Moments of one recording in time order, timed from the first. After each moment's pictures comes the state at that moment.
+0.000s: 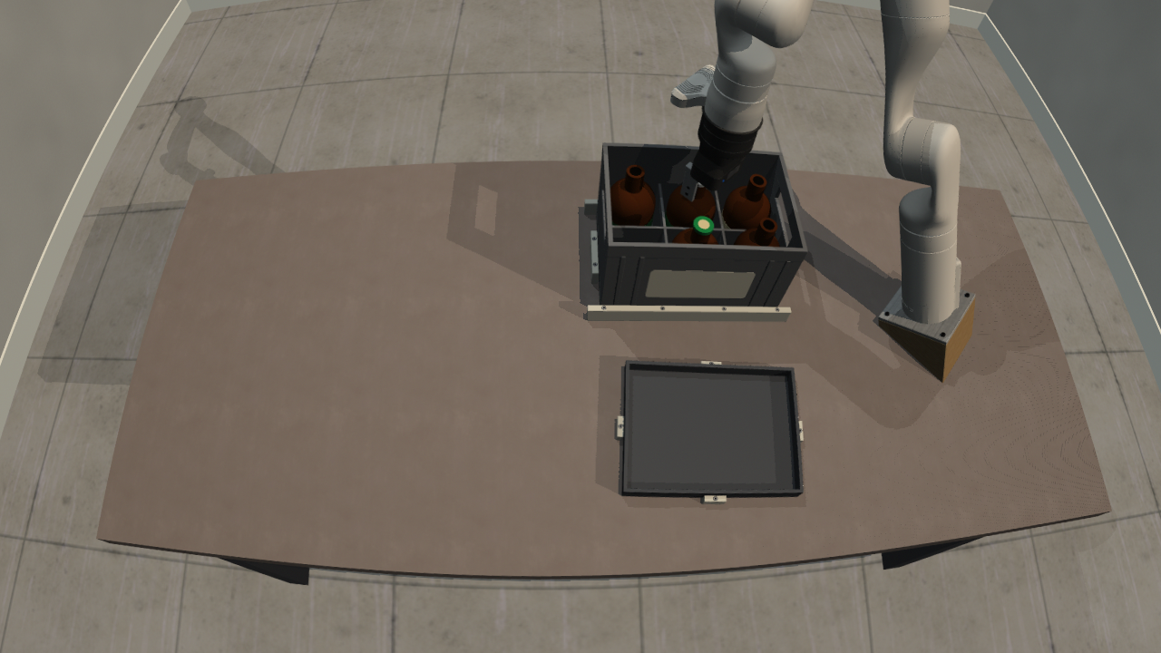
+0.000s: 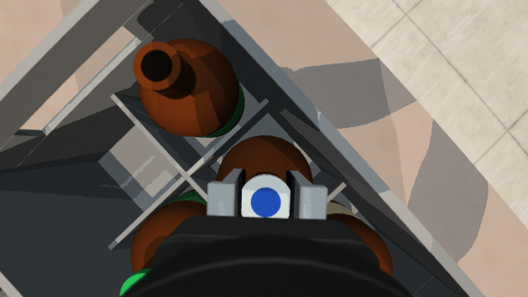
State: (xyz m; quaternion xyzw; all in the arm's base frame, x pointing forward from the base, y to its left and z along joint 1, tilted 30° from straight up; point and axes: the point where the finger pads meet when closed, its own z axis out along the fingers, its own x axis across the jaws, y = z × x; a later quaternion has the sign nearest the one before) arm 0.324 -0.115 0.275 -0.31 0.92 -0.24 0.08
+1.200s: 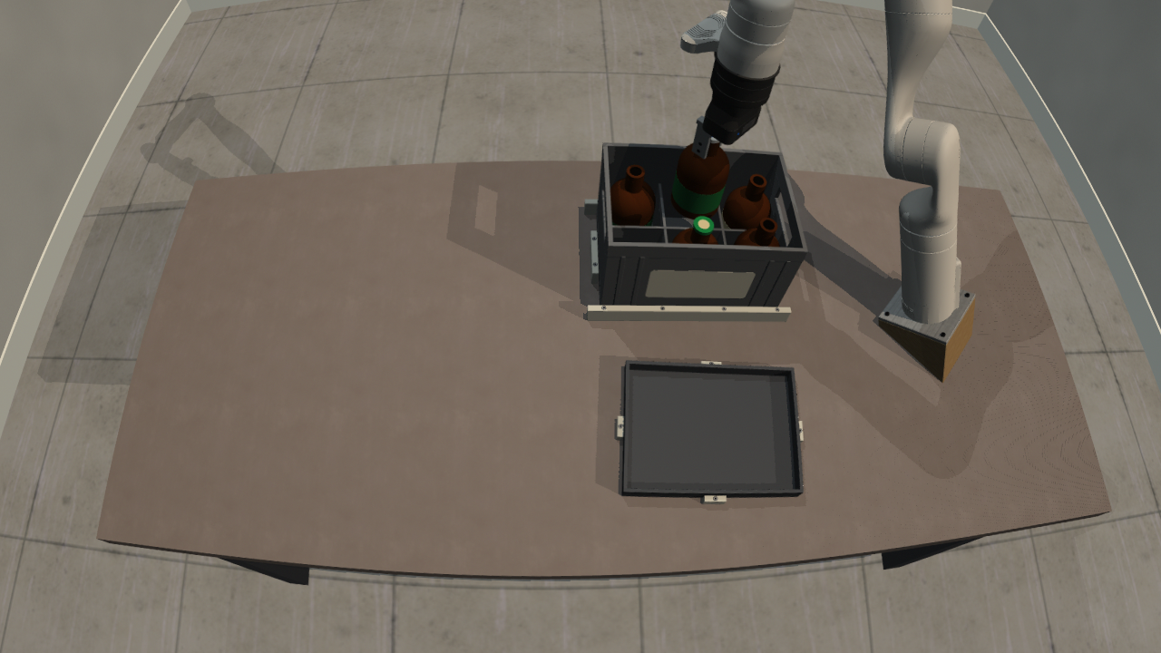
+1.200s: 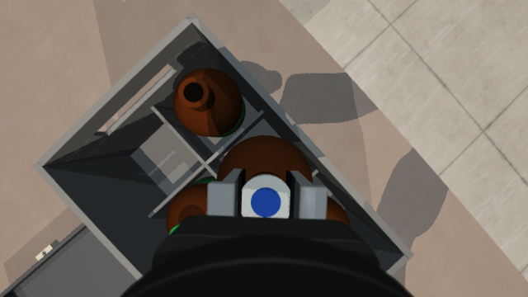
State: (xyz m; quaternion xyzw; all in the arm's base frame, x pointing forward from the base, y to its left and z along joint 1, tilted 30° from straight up) arm 0.295 -0.079 0.355 -0.31 0.92 -0.25 0.07
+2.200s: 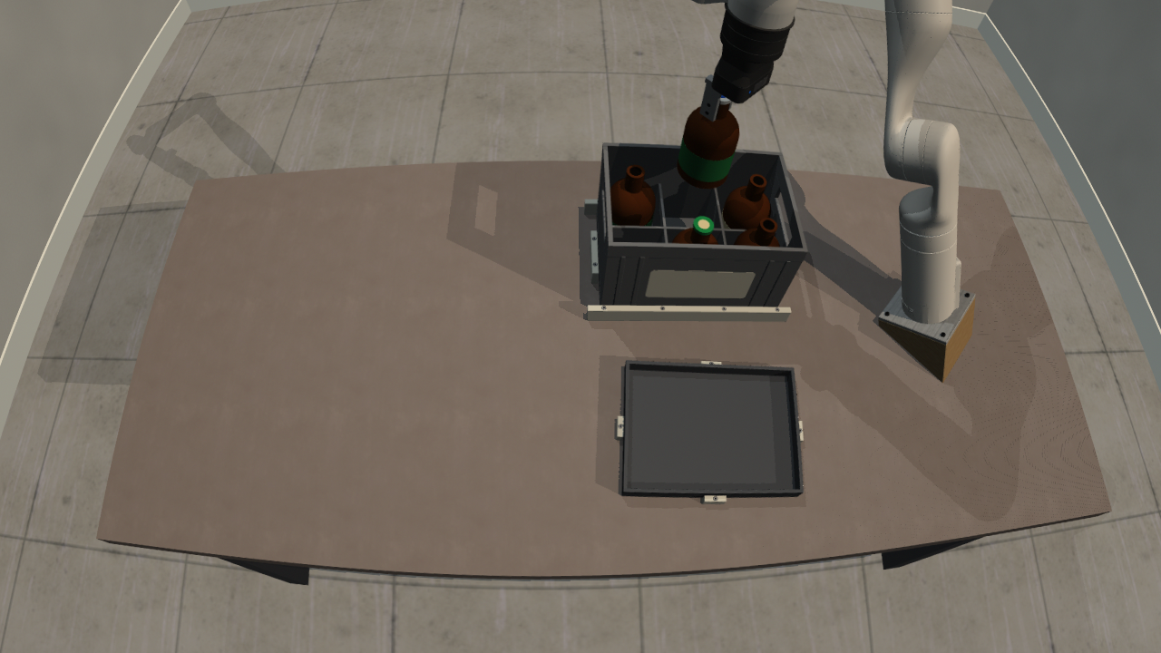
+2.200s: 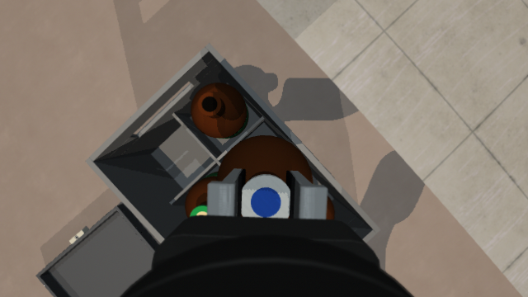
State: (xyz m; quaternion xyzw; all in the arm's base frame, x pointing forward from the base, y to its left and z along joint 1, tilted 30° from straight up) arm 0.275 -0.050 0.418 -0.31 0.92 -0.25 0.07
